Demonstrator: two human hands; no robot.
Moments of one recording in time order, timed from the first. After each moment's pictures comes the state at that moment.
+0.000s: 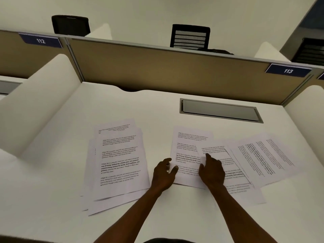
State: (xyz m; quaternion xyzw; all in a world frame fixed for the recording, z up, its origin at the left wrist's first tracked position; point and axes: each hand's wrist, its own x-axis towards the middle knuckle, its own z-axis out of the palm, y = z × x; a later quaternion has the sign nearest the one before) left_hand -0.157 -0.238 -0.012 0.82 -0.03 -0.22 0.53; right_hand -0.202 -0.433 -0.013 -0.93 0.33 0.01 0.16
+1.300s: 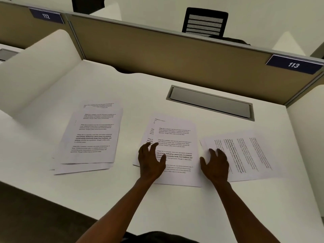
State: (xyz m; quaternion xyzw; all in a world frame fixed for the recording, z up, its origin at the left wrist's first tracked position) left_hand -0.224 -0.359 -0.016 0.92 0.02 0.00 0.39; right_hand -0.259 -0.609 -0.039 -0.96 0.24 0.00 0.17
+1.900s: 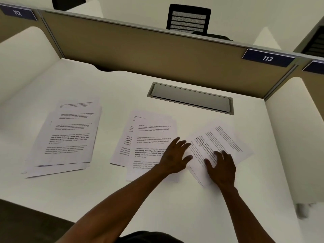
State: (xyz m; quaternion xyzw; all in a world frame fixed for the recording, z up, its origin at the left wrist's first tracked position) left_hand -0.222 -0.506 -0.013 0.91 -0.30 -0.09 0.28; right_hand -0.312 -0.708 -0.040 -0.95 0.27 -0.03 0.17
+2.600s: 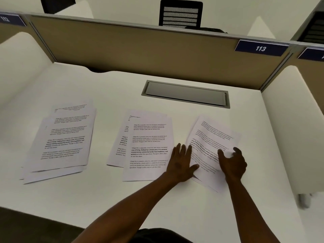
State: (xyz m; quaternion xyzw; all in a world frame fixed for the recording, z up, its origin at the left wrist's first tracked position) left_hand -0.261 -0.539 -0.032 0.92 -0.29 -0.16 0.21; right_hand -0.315 -0.726 -0.011 -0.79 0.47 -0.12 0.37
